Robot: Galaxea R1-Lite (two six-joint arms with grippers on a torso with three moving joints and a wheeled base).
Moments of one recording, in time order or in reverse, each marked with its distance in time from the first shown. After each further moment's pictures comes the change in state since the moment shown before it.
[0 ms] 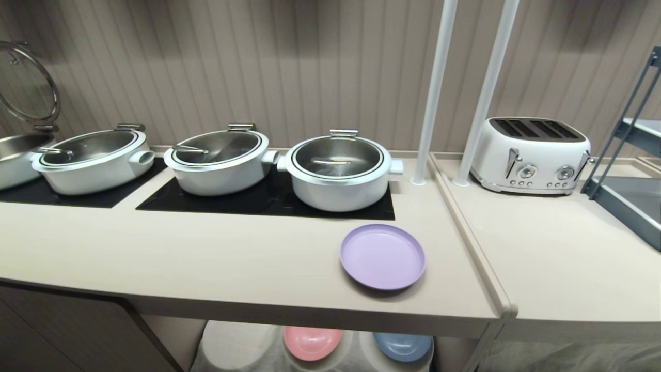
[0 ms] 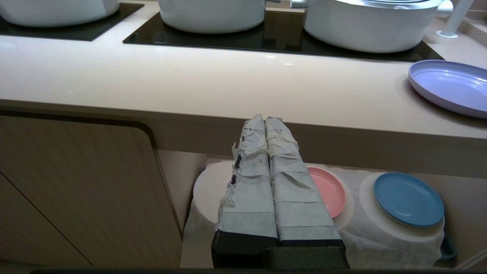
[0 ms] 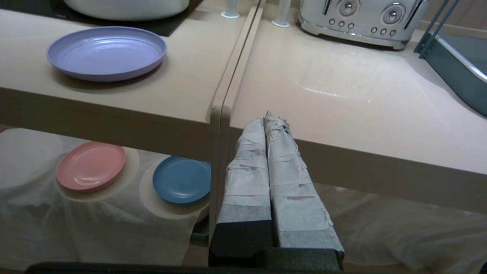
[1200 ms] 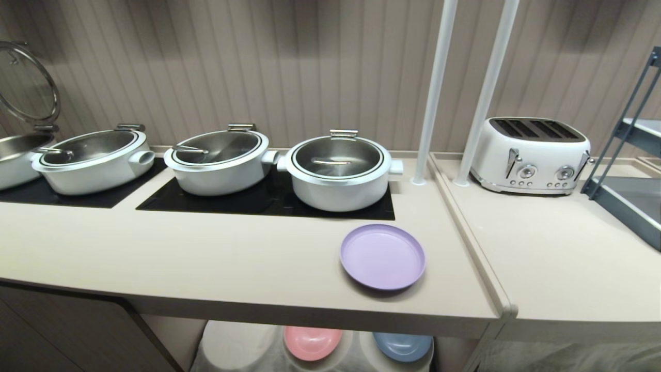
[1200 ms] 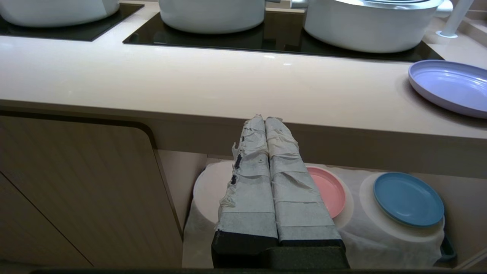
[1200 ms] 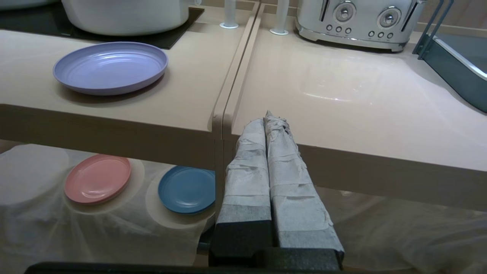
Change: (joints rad) left arm 0.000 0.000 0.000 0.000 0.000 0.000; right arm 0.002 -0.031 -0.002 -0.002 -0.010 0.042
